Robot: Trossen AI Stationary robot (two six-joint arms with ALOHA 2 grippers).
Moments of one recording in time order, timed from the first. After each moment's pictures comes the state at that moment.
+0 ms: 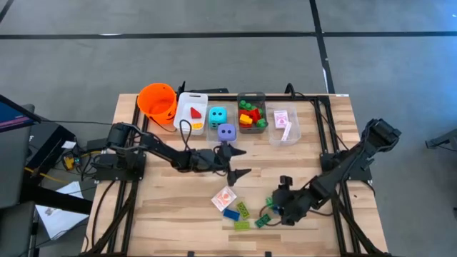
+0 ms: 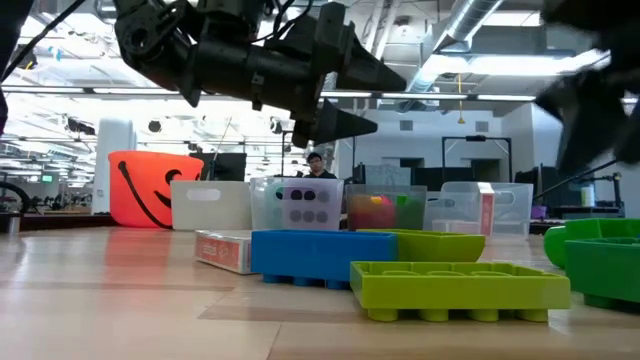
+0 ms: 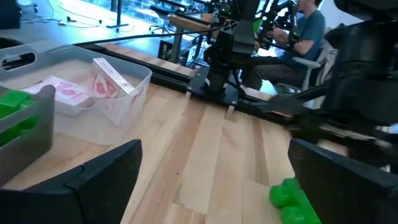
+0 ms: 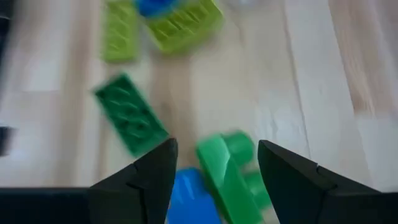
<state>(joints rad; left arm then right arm) -0.13 1.87 0.84 0.90 -0.28 -0.30 0.71 1.49 0.77 -0.34 0.38 0.67</state>
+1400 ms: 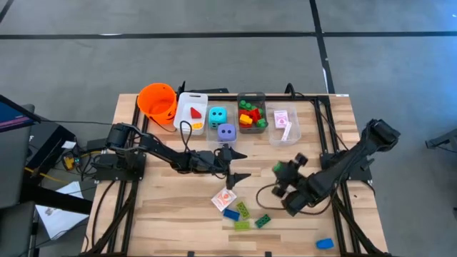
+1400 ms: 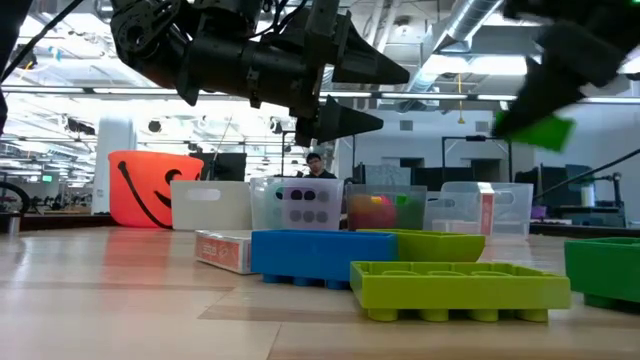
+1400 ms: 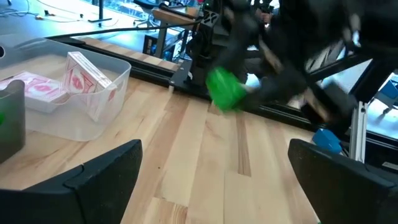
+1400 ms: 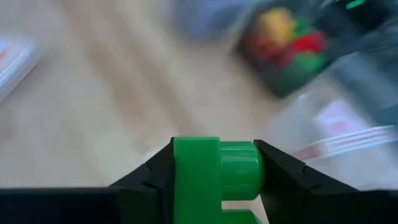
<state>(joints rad) -0.14 1.87 0.84 0.90 -0.23 -0.30 0.65 1.52 0.94 -0.95 0.93 1.11</state>
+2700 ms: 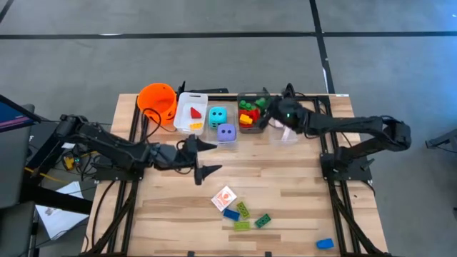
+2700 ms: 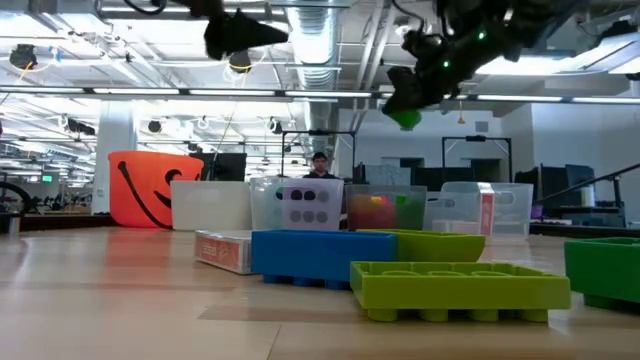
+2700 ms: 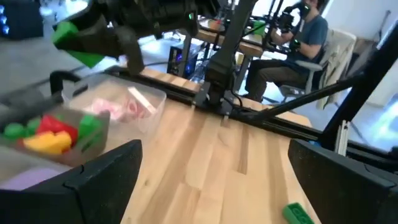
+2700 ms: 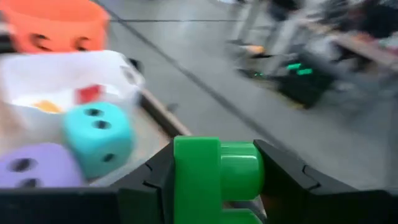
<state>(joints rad) -0.26 1.21 0.70 0.35 -0.47 -0.30 -0.32 1.30 0.77 0.19 0.50 -0.09</state>
